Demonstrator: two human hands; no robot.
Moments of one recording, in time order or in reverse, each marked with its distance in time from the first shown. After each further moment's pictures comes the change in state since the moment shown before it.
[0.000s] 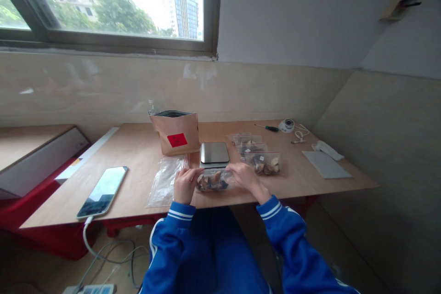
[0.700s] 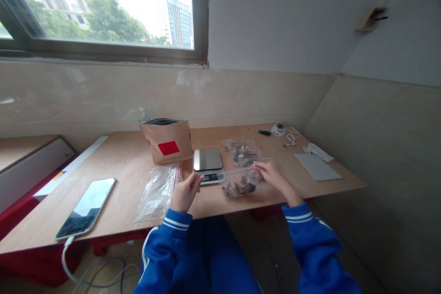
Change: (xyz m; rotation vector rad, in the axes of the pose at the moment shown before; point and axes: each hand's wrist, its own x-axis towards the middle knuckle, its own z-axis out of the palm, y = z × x) left_hand 0.012 0.022 0.001 -0.303 -0.259 -0.174; right_hand -0.046 0.083 -0.061 0.299 0.036 0.323
